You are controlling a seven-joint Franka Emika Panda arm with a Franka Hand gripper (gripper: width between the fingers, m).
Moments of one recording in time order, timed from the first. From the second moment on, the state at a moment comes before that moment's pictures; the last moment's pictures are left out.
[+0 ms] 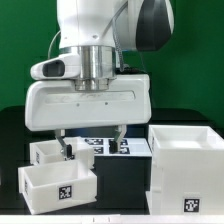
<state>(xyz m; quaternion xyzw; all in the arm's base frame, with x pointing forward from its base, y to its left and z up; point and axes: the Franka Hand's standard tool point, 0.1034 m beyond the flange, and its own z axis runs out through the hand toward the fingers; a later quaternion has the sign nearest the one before) 0.544 -0.051 0.069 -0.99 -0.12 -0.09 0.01</state>
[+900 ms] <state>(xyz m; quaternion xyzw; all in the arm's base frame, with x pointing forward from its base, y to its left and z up) 0.516 -0.067 0.021 -0.98 -0.17 -0.07 0.00</state>
